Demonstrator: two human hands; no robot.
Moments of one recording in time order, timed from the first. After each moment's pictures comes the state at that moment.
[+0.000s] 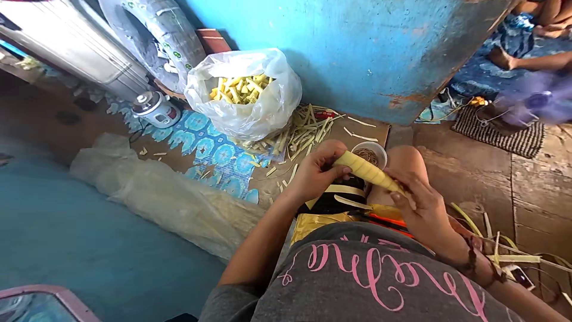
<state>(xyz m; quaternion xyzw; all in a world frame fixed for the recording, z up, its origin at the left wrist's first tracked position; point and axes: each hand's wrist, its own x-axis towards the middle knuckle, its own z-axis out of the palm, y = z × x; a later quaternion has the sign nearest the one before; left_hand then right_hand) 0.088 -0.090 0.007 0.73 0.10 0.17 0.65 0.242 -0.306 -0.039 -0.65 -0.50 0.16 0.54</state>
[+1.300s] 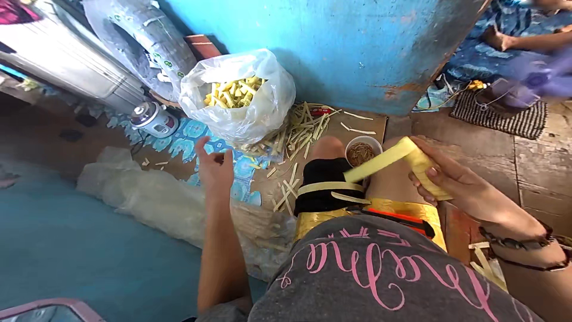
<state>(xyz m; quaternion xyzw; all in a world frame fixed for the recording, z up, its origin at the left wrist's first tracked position) -0.030 0.026 -0.017 0.77 0.51 0.32 0.21 0.307 -0.340 -0.008 -0.62 -0.41 0.41 0.53</state>
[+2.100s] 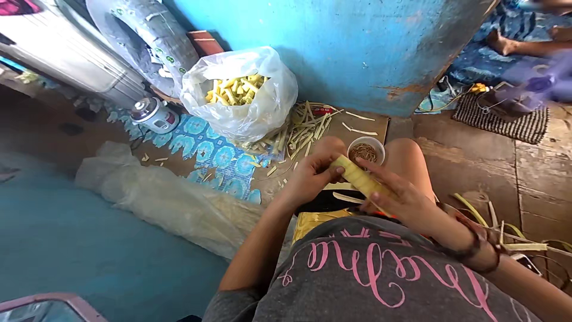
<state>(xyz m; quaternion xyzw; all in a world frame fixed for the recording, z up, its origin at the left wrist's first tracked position) 0.082 -0.092 0.013 0.74 0.14 0.12 0.64 0.238 -0.289 -0.013 -0.60 -0.52 0.34 0.50</state>
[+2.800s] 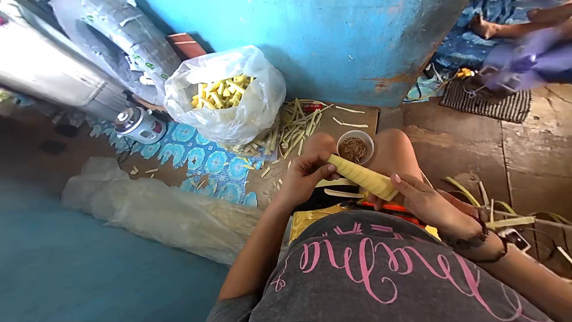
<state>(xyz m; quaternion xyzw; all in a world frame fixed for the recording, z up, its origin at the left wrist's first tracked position) 0.090 -0.099 -0.008 0.69 0.09 0.16 0.70 0.257 -0.328 -0.035 -0.54 -0.36 0.47 0.60</state>
